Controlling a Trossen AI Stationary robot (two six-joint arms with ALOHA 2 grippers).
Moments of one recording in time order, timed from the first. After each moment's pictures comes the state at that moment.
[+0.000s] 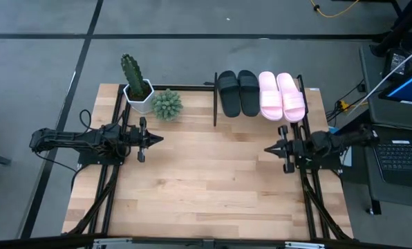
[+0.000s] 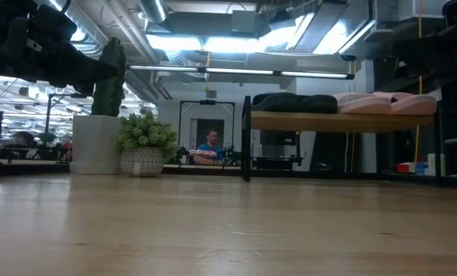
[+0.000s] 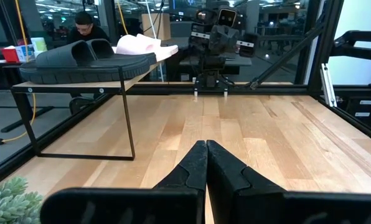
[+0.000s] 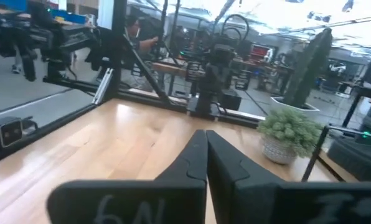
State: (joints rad) left arm 0.05 0.19 0.01 0.14 -0.06 0.01; right arm 0.24 0.00 0.01 0.09 0.14 -0.21
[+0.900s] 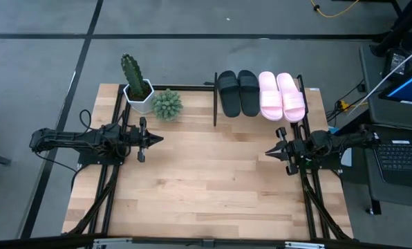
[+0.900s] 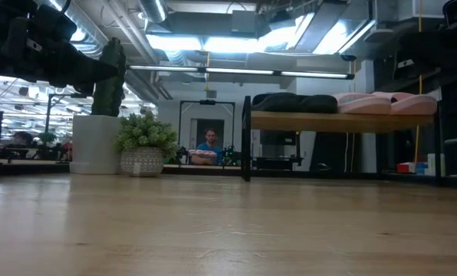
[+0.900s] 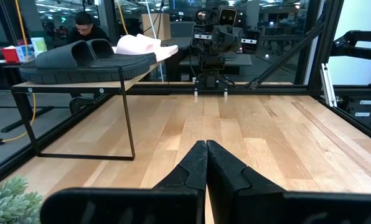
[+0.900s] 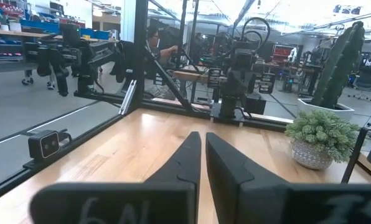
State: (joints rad) left arm 0.05 0.19 0.01 0.14 -0.06 0.01; right arm 0.21 0.00 0.01 0.09 0.00 -0.11
